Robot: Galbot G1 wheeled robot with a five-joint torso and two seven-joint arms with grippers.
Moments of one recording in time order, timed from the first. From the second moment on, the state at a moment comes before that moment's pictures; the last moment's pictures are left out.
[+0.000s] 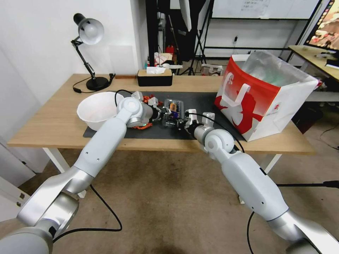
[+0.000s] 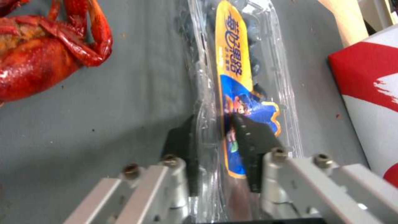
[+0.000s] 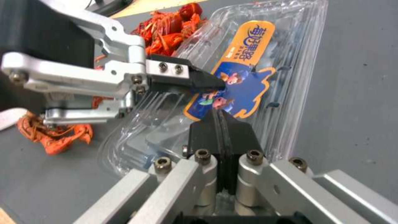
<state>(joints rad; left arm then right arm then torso) 0.30 -1.24 0.09 -1.29 -1.72 0.74 -0.62 -0.62 1.21 -0.02 1.55 0.89 -0.52 0.14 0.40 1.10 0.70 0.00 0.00</state>
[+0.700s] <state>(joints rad) 0.31 -1.24 0.08 -1.30 -1.72 0.74 -0.61 -0.79 1.11 0.11 1.80 0.87 -0.49 0.14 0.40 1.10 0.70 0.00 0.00</state>
